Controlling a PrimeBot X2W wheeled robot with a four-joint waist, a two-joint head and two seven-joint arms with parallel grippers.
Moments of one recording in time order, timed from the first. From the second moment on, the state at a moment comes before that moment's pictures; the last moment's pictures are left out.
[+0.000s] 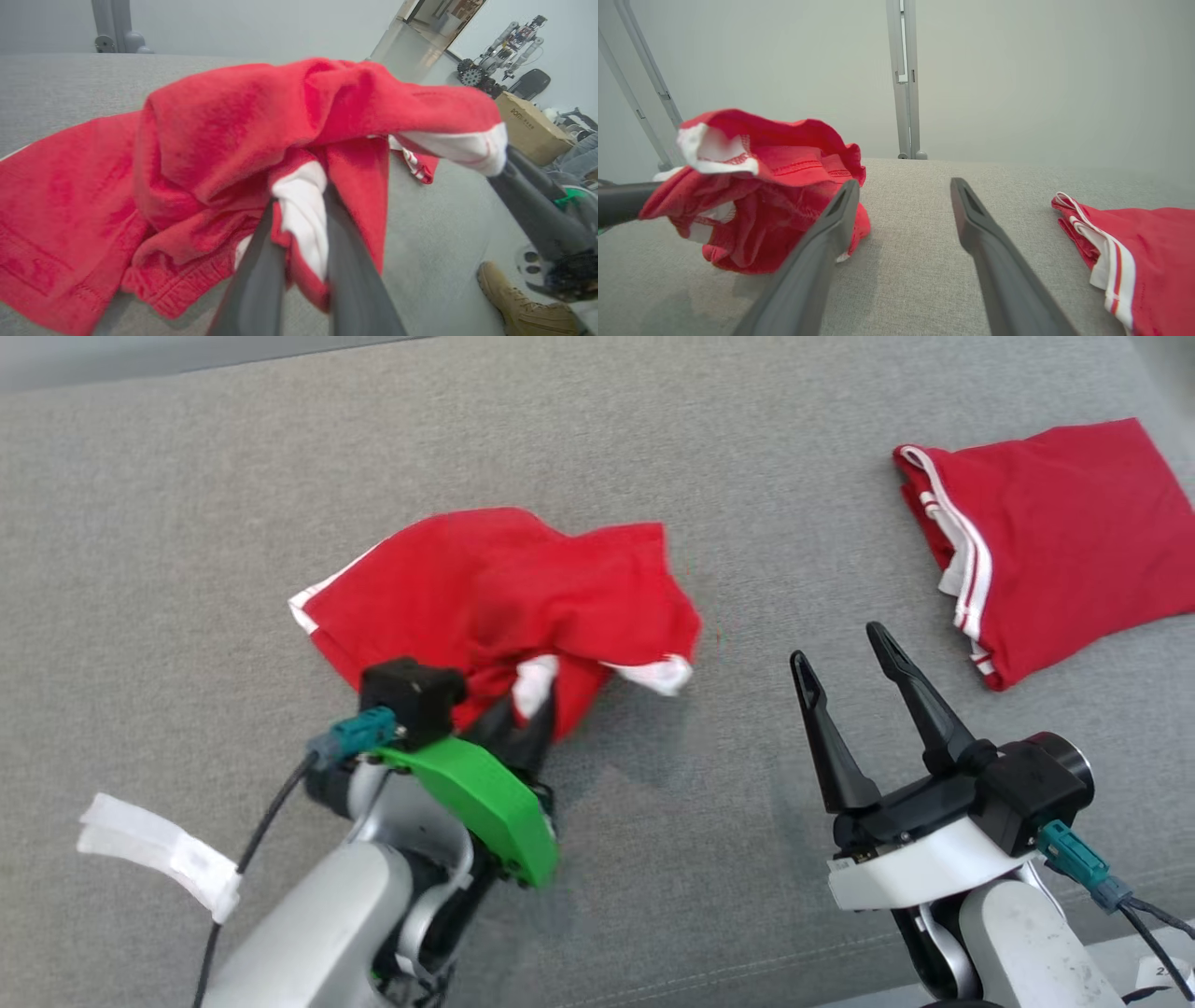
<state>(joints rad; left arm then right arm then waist) -0.42 0.28 -0.72 -0.12 -0.76 0.12 0.17 -0.15 -0.12 0.23 -0.04 0.17 0.13 -0.26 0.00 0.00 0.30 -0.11</state>
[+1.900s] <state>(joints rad) 0.10 0.05 0.06 0.20 -0.30 -0.12 -0.26 0.08 -0.10 -0.11 0.09 0.07 0.13 -0.26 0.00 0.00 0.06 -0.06</state>
